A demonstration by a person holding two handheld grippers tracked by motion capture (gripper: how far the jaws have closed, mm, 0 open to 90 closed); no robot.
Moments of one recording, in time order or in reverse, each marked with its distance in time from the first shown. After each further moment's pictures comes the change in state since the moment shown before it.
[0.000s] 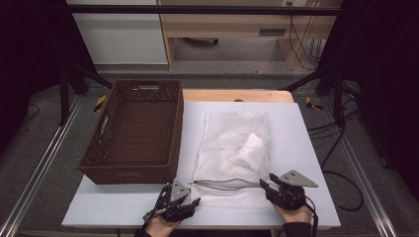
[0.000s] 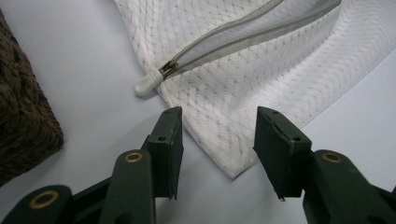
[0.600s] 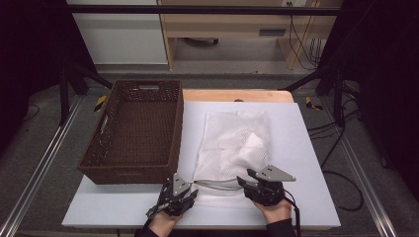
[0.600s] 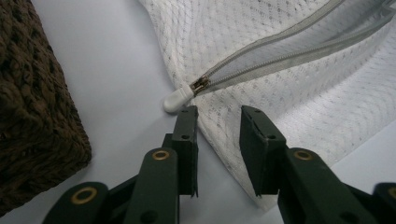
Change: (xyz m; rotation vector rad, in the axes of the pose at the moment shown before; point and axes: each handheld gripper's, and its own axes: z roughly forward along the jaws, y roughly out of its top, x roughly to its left) left arm 0.006 0.008 0.010 -0.003 0.086 -0.035; right arm 0.047 0.031 0.020 -0.036 0.137 -0.072
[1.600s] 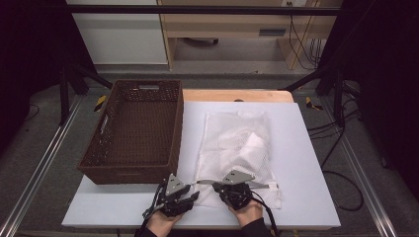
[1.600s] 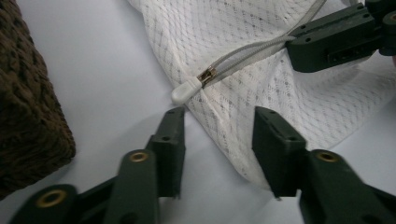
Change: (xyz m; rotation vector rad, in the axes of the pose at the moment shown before) left arm 0.008 -0.006 -0.002 -0.049 -0.119 -0.068; right arm 0.049 -0.006 0.058 0.147 0.148 -0.087
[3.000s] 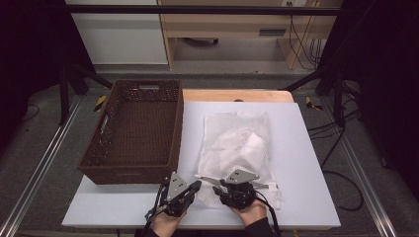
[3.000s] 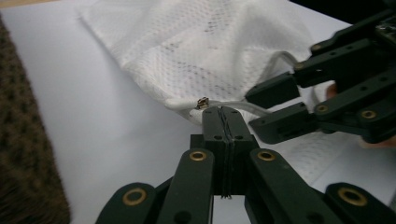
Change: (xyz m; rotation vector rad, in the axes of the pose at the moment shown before) left arm -0.033 0.023 -0.017 -0.165 0.036 0.126; right arm -0.008 -0.003 -0.007 0.000 0.005 0.018
